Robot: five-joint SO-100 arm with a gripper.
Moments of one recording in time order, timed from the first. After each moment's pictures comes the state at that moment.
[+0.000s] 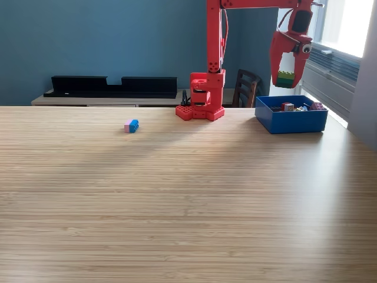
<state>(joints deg) -79.3 94.7 87.1 97.8 -6.6</state>
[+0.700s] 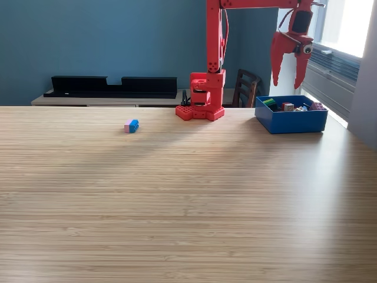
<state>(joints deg) -75.2 94.7 87.1 96.1 -8.3</state>
